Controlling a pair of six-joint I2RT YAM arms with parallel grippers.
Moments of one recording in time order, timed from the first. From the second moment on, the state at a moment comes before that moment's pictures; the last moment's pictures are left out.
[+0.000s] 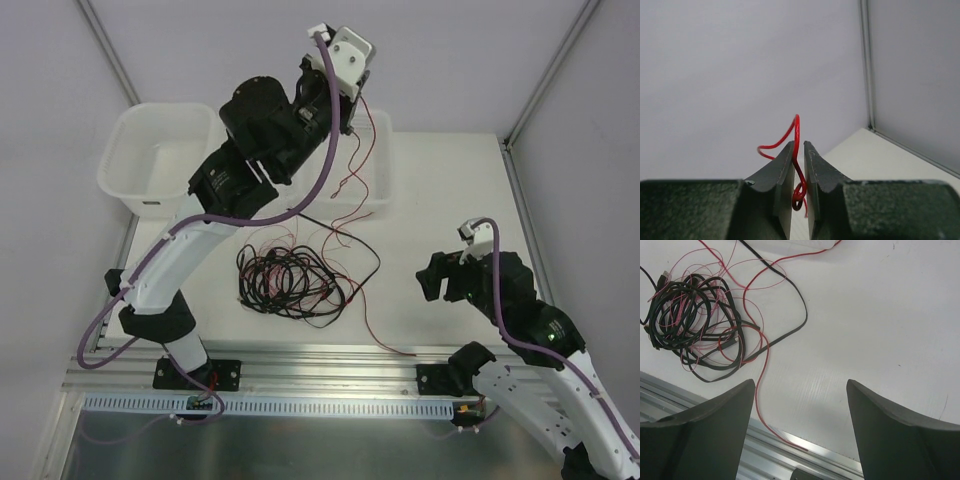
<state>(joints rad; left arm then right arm) -1.02 1.68 2.34 -0.42 -0.35 0.33 0.60 0.50 0.87 -0.86 0.14 0.26</state>
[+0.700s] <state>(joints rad) -0.71 1.90 2.42 -0.07 -0.07 0.40 0.60 0.55 0.87 -0.89 0.05 0.25</state>
